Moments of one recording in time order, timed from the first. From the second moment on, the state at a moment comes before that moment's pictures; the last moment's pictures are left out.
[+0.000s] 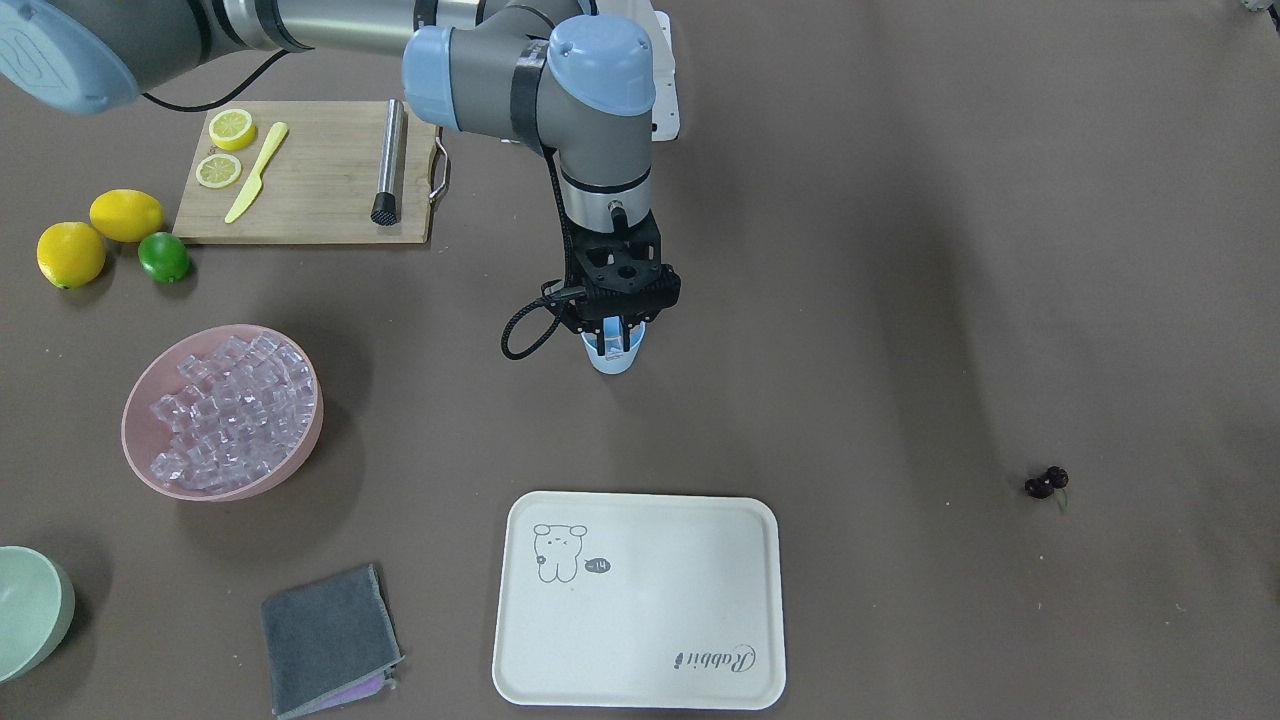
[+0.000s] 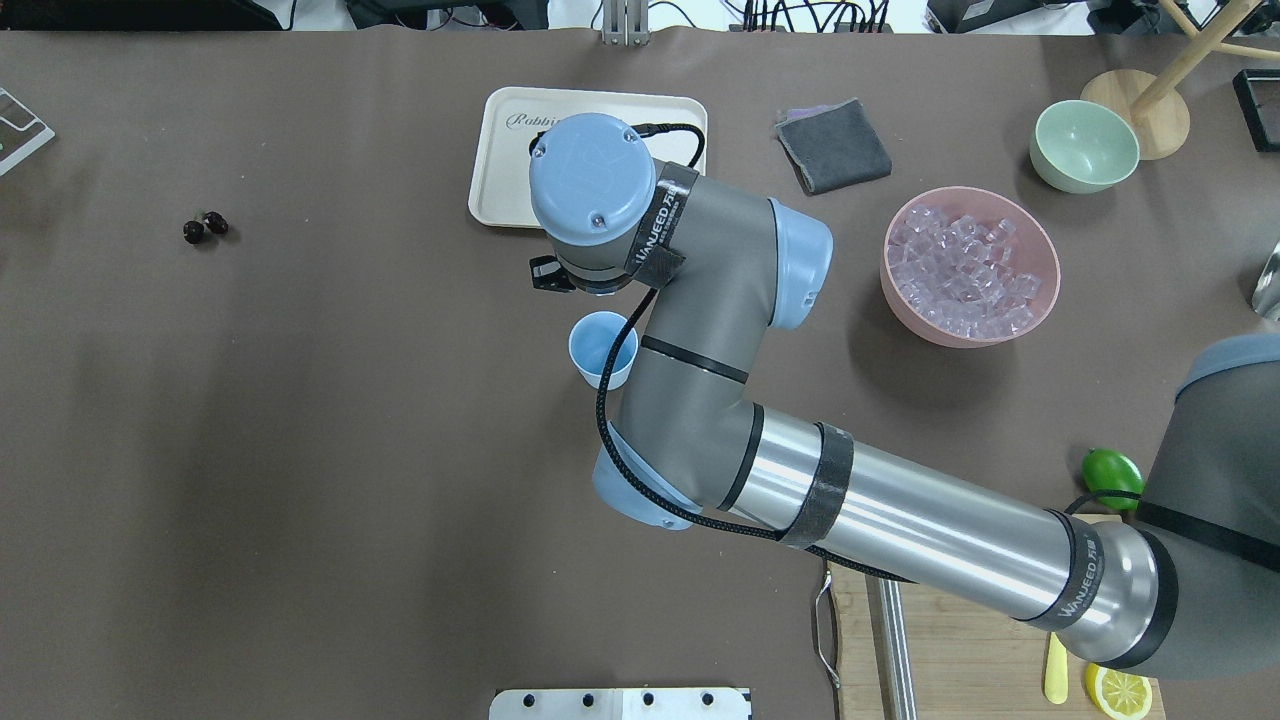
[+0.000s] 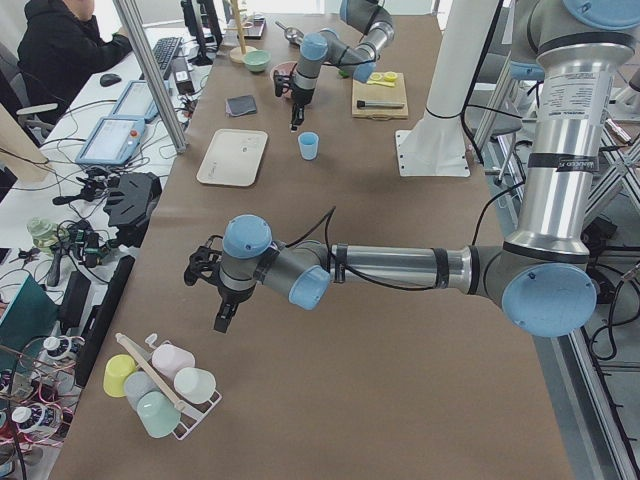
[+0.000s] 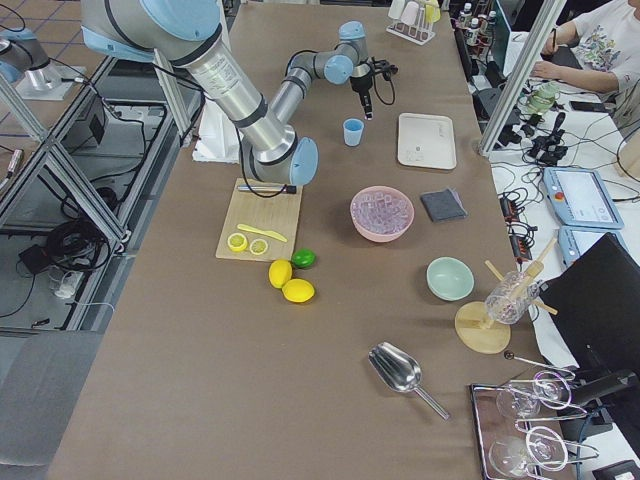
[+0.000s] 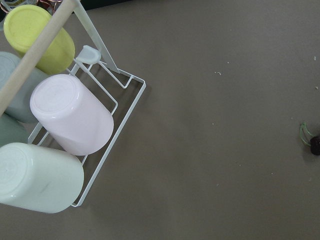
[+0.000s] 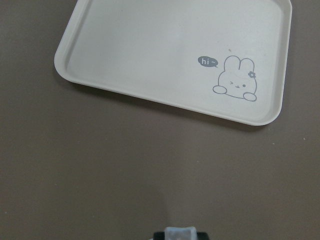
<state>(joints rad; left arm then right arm) -1.48 -1.65 -1.49 -2.07 -2.26 -0.19 0.53 -0.63 1.48 -1.60 1.67 1.03</state>
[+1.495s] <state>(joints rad) -1.48 -1.65 -1.48 -2.06 -2.26 -0.19 0.51 -0.66 1.55 -1.61 1.65 1.02</state>
